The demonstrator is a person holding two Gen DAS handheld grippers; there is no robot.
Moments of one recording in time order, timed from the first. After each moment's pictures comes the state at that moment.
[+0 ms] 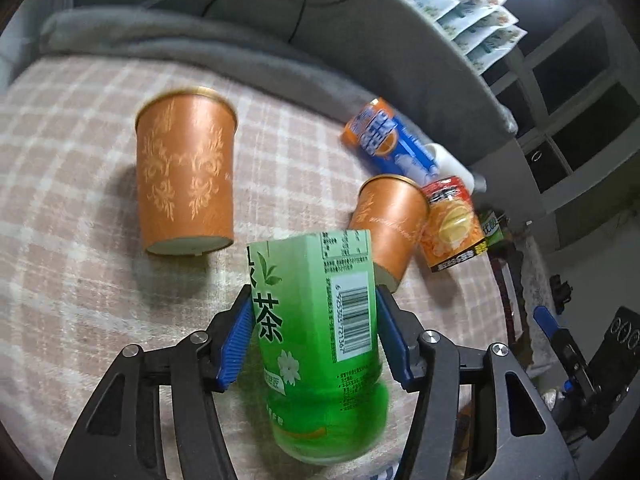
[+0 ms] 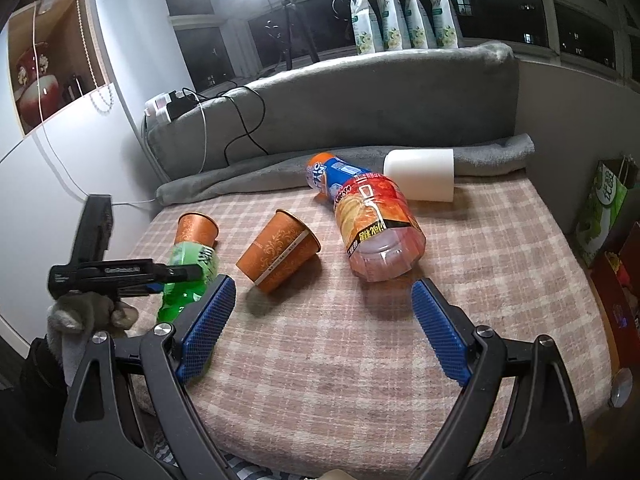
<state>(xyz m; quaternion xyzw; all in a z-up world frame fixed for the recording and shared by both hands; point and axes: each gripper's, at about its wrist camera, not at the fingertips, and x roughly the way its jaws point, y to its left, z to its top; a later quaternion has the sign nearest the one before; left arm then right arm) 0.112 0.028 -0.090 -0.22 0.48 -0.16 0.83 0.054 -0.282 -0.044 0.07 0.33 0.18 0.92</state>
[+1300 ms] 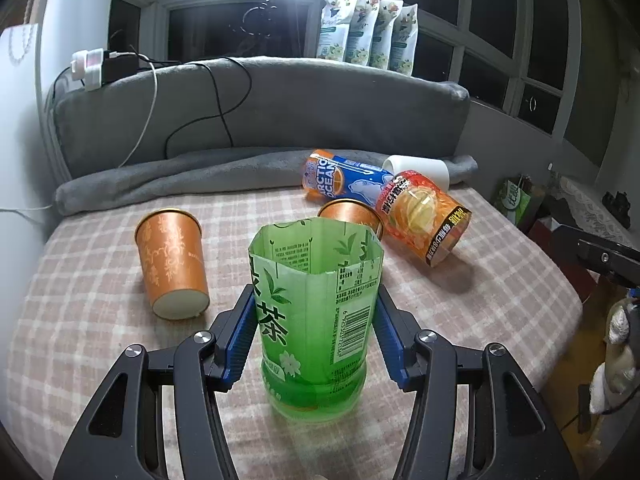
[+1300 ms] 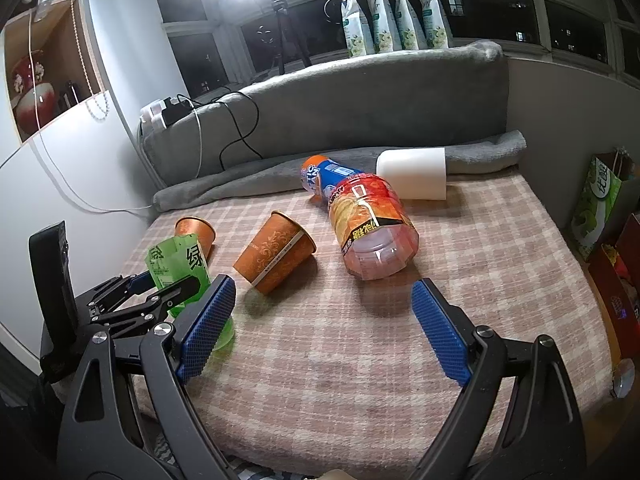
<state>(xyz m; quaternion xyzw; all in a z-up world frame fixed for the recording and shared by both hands) 0.055 -0.045 -0.061 -0.02 0.33 -0.12 0.94 0.047 -0.283 -0.043 0.08 0.32 0.17 0.93</state>
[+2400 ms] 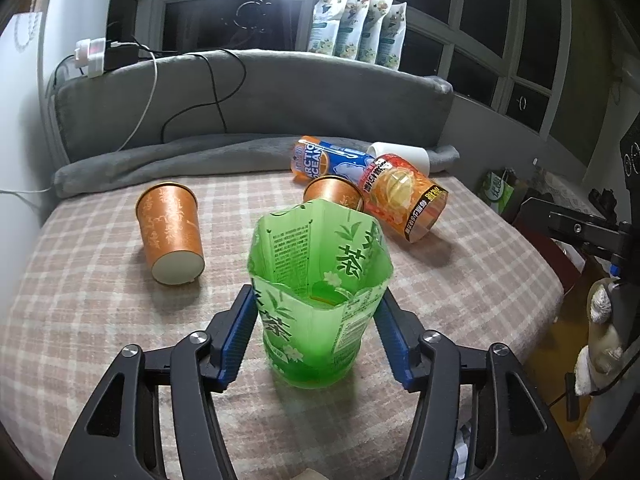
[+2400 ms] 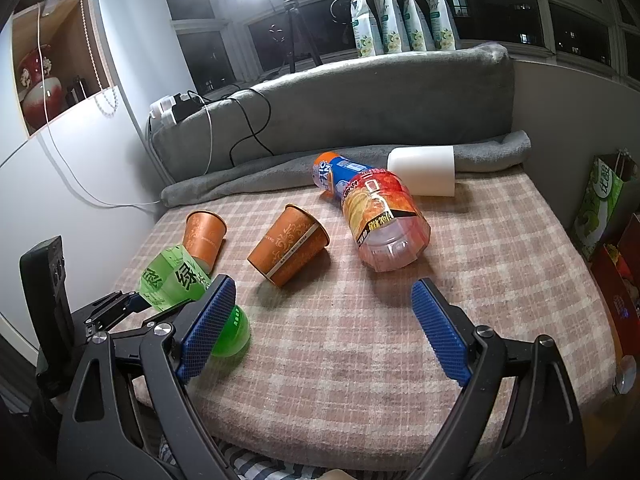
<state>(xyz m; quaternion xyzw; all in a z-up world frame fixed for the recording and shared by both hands) 0.026 -0.042 -0.063 -0.03 0.34 -0.14 0.93 0.037 -0.275 -0.041 0.08 0.32 0.17 0.93</state>
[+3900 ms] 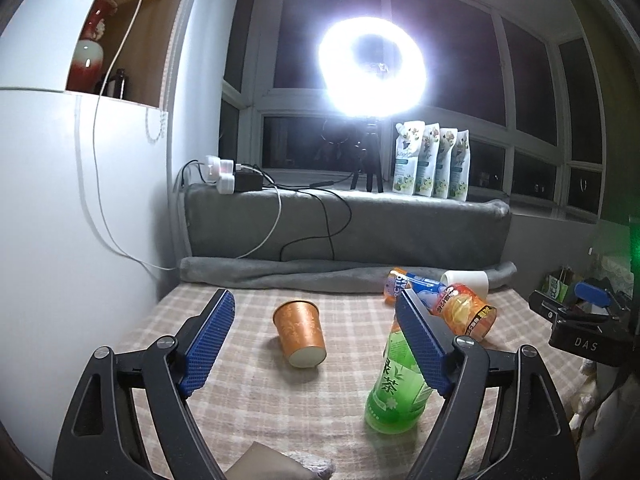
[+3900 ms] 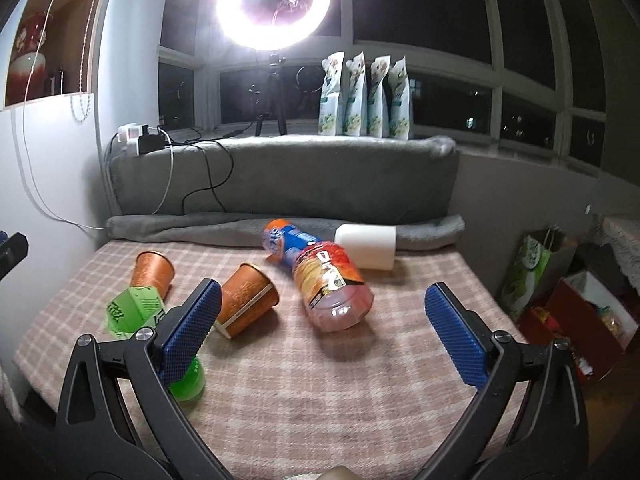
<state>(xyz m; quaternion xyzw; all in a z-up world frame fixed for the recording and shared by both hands) -0.060 0.007 0.012 -0.03 0.13 0.03 0.99 0.000 -0.245 -0.016 -0.02 0.18 0.04 0.98</state>
